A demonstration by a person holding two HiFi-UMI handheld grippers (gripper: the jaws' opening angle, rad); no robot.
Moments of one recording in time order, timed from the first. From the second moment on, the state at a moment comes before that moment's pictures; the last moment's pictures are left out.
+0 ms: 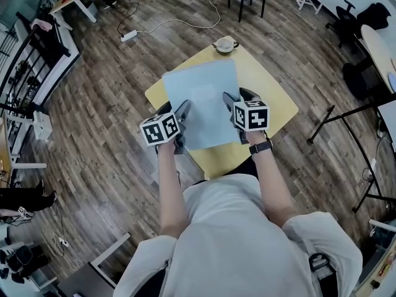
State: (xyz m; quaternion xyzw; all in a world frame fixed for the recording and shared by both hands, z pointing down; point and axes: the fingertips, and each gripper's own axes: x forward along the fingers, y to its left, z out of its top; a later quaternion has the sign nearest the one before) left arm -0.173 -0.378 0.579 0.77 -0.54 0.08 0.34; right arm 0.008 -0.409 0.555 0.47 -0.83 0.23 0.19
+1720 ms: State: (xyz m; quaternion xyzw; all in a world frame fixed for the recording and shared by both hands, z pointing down) left arm -0.149 -0.380 0.351 0.82 -0.56 -0.06 0.09; right arm 0.038 -0.393 0.339 0.52 -0.85 0.03 -0.03
